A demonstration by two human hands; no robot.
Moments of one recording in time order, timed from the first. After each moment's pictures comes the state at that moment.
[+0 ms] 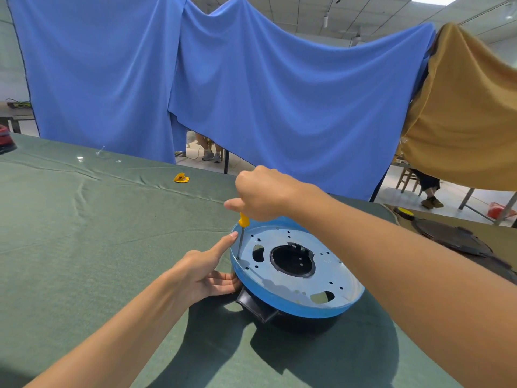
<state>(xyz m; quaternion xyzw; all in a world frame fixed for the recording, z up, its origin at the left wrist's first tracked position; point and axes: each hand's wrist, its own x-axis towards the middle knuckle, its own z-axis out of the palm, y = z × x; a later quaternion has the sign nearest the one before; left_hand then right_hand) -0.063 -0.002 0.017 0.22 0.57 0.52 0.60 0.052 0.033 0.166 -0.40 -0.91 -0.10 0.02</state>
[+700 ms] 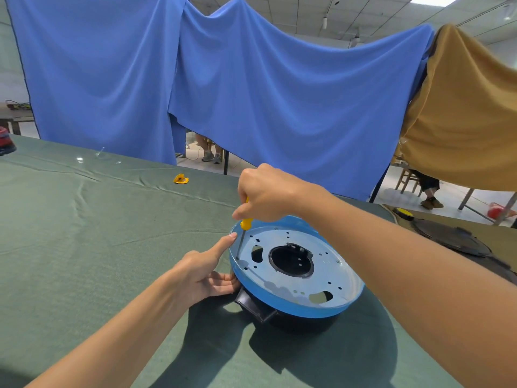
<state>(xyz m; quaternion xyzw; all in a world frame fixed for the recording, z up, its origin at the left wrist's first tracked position) -0.062 -0.002 0.018 0.21 0.57 0.52 0.60 0.059 0.032 0.168 -0.38 -0.92 -0.07 0.04</state>
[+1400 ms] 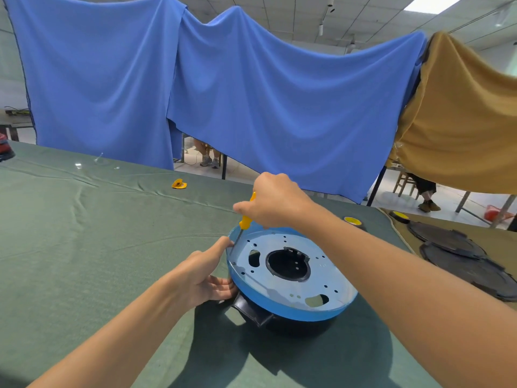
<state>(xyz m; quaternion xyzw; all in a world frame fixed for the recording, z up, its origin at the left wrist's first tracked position) -0.054 -0.010 0.033 0.21 0.57 0.51 0.61 0.069 0.031 0.153 -0.49 -0.85 0.04 0.18</state>
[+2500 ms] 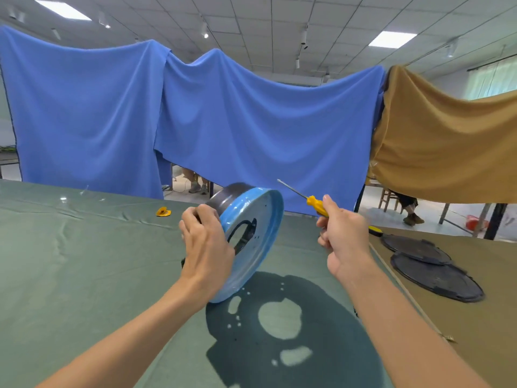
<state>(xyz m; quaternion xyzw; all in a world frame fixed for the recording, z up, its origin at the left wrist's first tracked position) 0.010 -0.026 0.093 0.54 0.62 0.56 -0.10 0.194 0.017 0.140 -0.45 -0.42 0.42 0.67</state>
